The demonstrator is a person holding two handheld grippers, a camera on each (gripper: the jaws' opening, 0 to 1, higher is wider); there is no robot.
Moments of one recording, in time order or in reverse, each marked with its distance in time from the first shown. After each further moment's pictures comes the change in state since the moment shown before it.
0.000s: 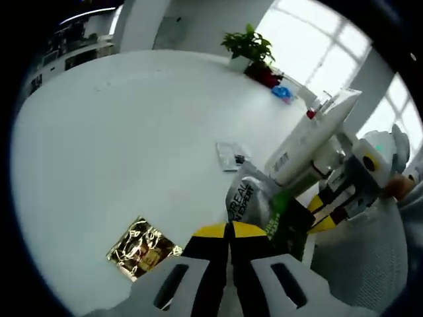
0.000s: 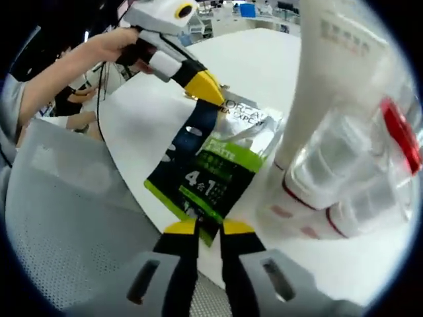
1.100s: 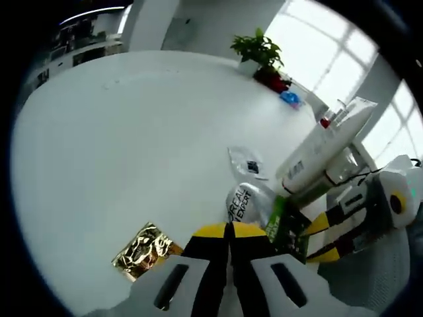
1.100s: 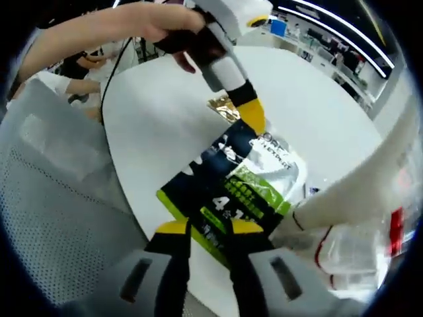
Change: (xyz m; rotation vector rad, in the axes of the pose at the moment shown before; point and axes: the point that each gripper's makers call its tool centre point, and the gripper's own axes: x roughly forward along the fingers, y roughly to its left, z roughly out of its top) left arm 0.008 0.025 0.010 -0.038 -0.031 0.038; right arm 0.020 0.016 0.035 -0.275 -0.011 -0.103
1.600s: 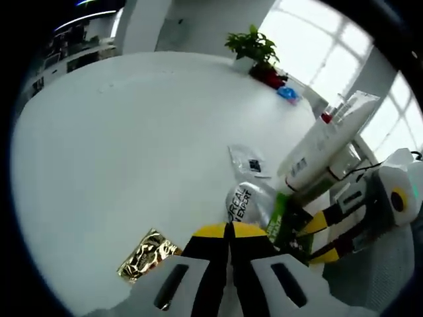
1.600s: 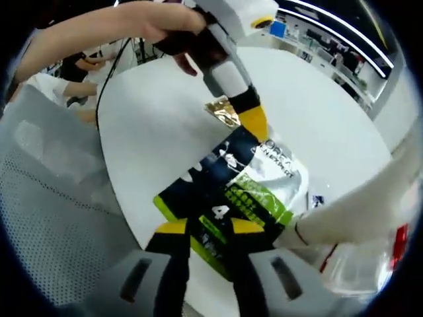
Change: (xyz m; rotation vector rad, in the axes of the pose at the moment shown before) left arm 0.005 0.003 0.000 0.044 0.016 -0.006; right arm 0.012 -0.003 0.007 0.007 0.000 0.008
